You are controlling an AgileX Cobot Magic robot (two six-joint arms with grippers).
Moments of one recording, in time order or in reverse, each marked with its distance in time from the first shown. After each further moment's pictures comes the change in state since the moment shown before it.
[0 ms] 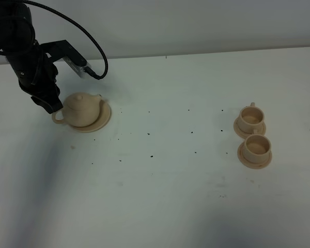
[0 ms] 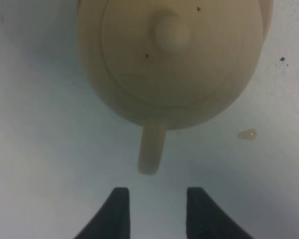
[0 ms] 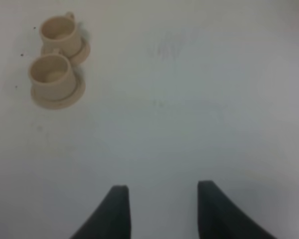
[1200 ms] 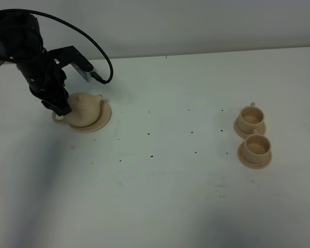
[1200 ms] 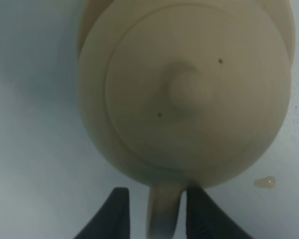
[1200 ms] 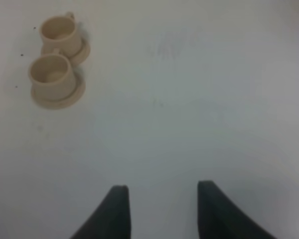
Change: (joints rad) left arm 0.000 0.063 0.000 -0.041 -0.093 0.017; right arm 0.000 0.000 0.000 0.000 0.000 0.000
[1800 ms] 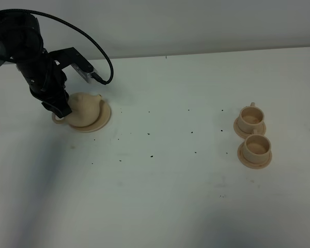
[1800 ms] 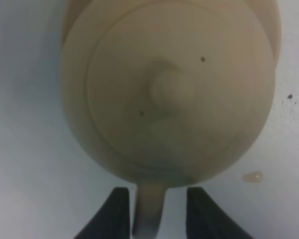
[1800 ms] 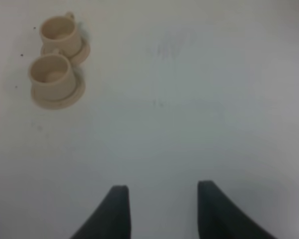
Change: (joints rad) left arm 0.000 0.000 0.000 -0.008 0.027 0.001; right arm 0.000 0.000 0.000 0.000 0.000 0.000
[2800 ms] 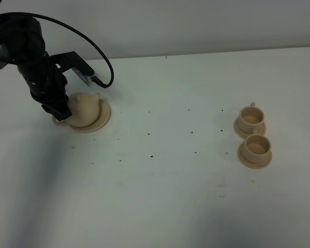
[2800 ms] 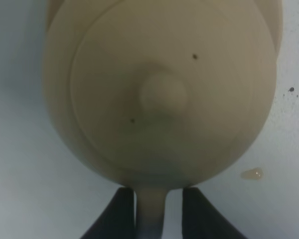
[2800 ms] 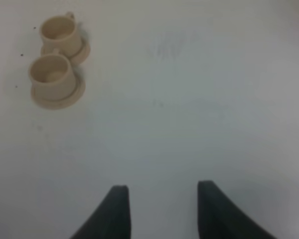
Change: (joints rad) left arm 0.000 0.017 0.000 0.006 0.011 0.000; right arm 0.000 0.000 0.000 0.000 0.000 0.000
